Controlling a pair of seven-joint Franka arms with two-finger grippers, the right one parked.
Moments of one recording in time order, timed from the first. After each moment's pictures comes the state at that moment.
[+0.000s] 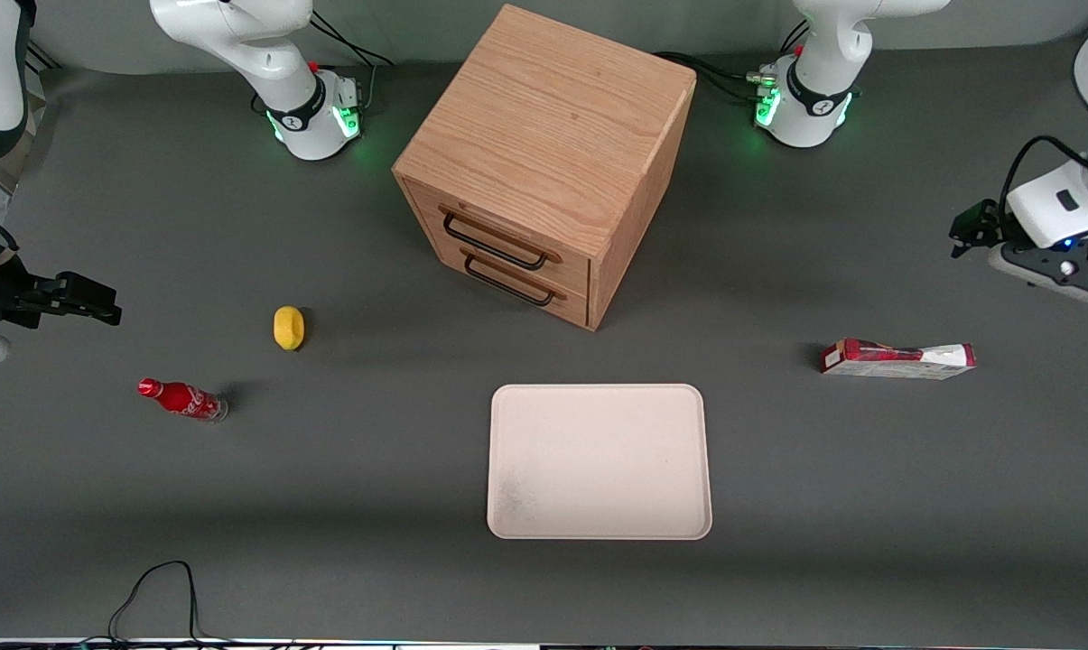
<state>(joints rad) -0.02 -0.10 0.10 -2.00 0.10 1.88 0.64</state>
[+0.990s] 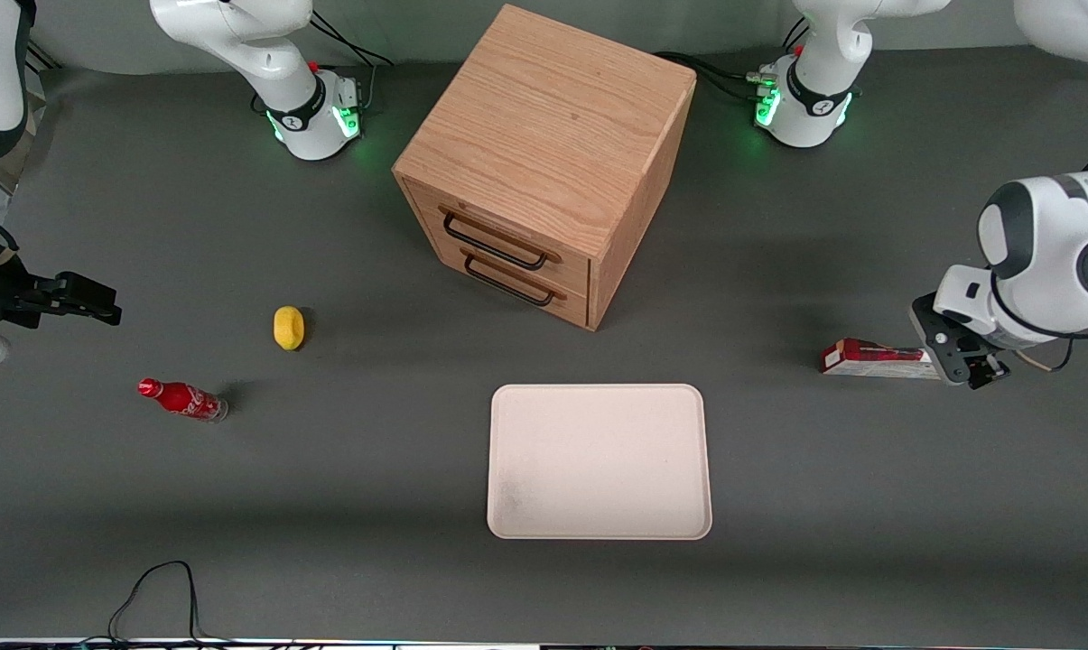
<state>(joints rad) -0.03 0.26 0.14 -2.04 0.08 2.22 1.34</state>
